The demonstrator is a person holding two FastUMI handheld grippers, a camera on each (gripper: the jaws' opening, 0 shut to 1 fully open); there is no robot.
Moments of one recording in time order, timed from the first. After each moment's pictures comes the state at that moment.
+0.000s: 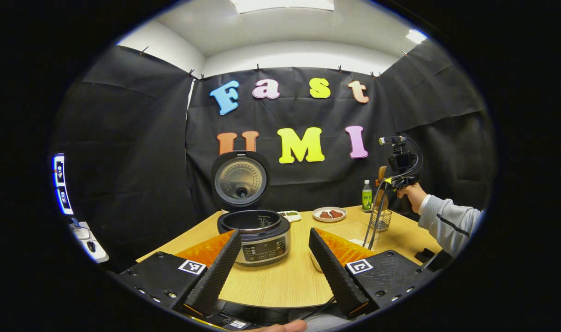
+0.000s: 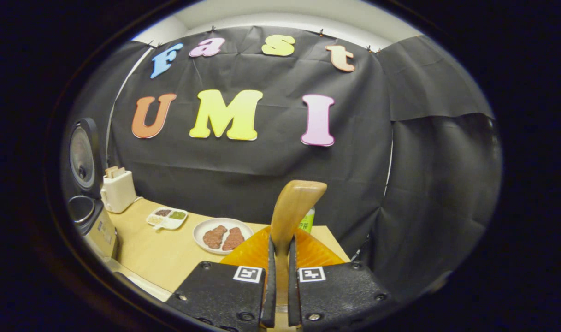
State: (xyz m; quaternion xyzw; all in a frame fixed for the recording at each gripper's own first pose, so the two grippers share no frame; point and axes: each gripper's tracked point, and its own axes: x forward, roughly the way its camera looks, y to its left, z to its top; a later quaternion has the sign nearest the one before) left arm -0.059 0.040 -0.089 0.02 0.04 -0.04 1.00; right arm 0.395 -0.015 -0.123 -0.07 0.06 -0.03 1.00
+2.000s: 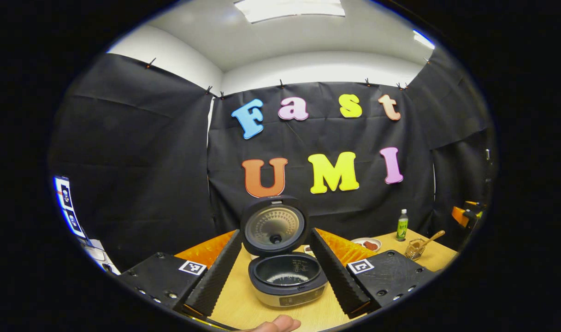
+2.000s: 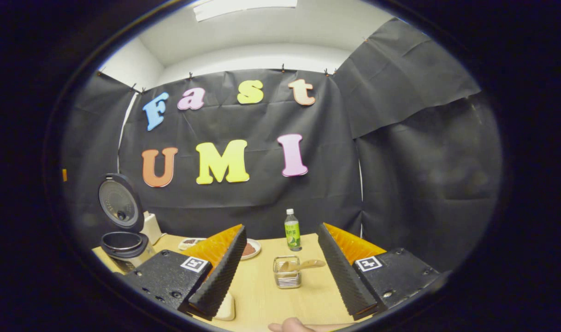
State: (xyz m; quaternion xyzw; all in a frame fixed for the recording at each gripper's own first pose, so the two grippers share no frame) left arm 0.065 0.113 0.035 0.02 -0.03 0.04 1.00; right arm 0.149 -0.021 -0.064 0.03 -0.05 -0.03 1.00
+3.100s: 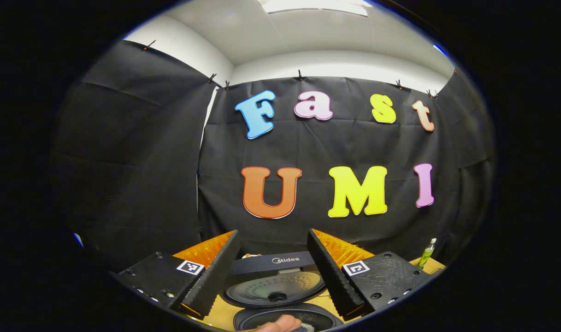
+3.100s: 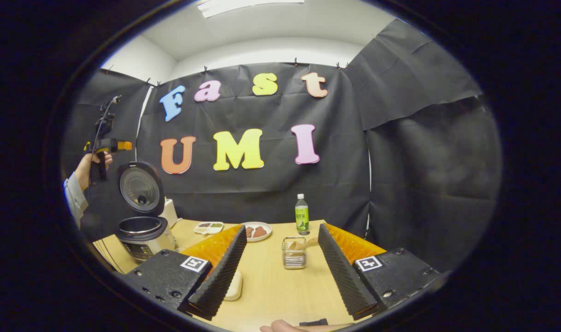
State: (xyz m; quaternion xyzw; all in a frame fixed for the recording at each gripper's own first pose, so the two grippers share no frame) left arm 0.320 0.139 0.059 -0.01 -0.02 0.05 1.00; right arm 0.113 -0.011 -0.087 0.03 -0.02 0.02 1.00
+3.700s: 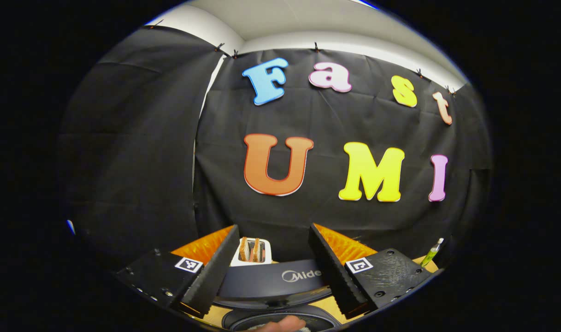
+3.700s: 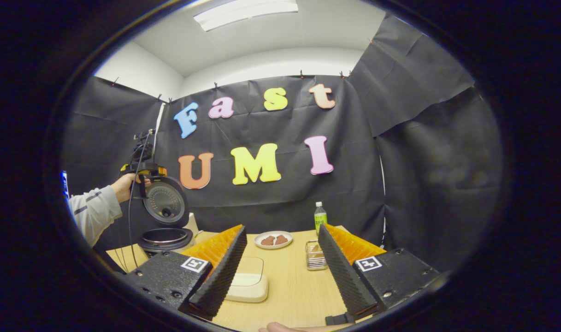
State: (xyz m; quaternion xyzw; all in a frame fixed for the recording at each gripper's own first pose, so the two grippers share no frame) left arm 0.371 0.156 0.013 -0.06 0.05 0.06 1.00; right arm 0.056 0.027 -0.085 0.04 -0.06 0.05 1.00
